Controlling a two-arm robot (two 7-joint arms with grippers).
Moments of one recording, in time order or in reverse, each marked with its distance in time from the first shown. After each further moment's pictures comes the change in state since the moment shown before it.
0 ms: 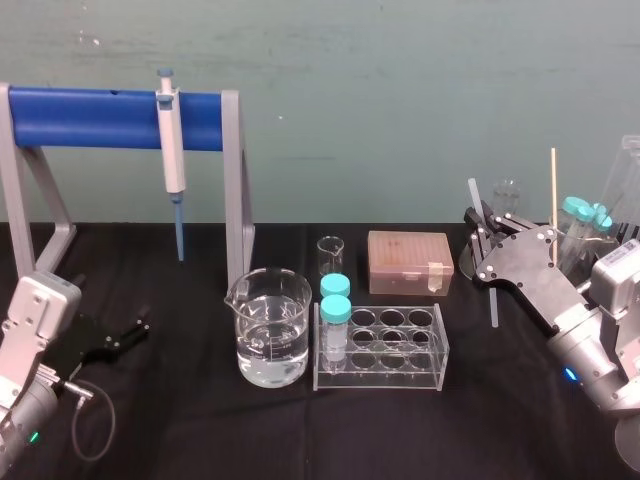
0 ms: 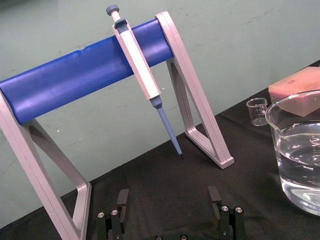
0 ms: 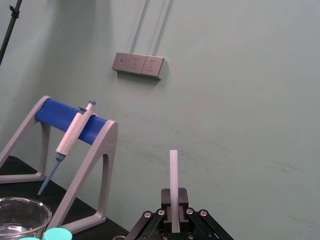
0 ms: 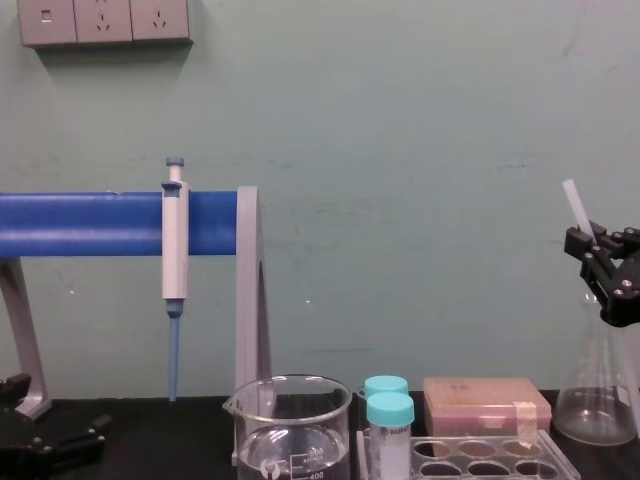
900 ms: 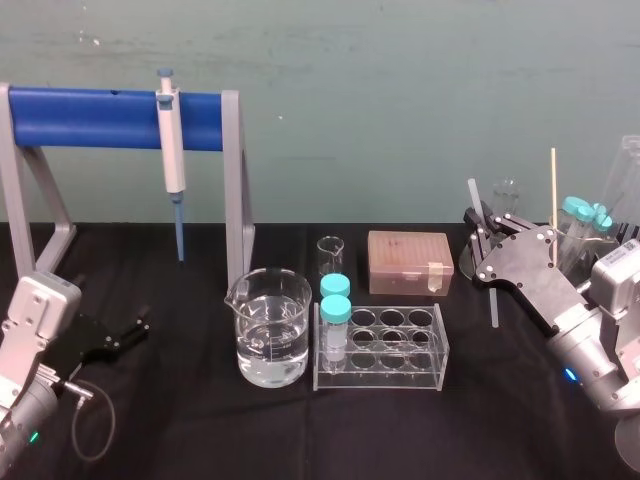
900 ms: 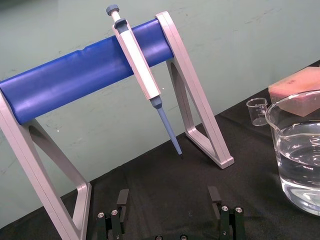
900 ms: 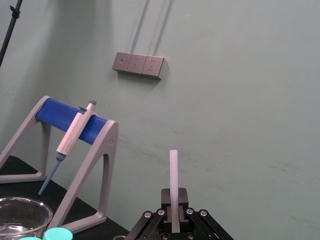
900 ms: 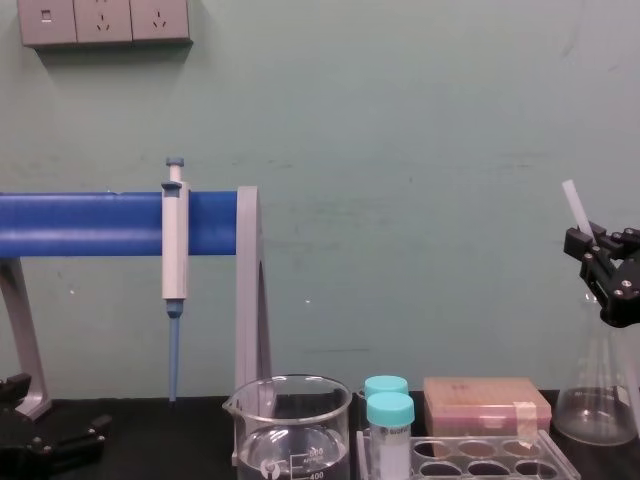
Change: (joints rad) left arm 0.000 0.000 0.000 0.000 0.000 0.000 0.000; right arm 0.000 0.001 -0.001 0.000 0.002 0.001 0.001
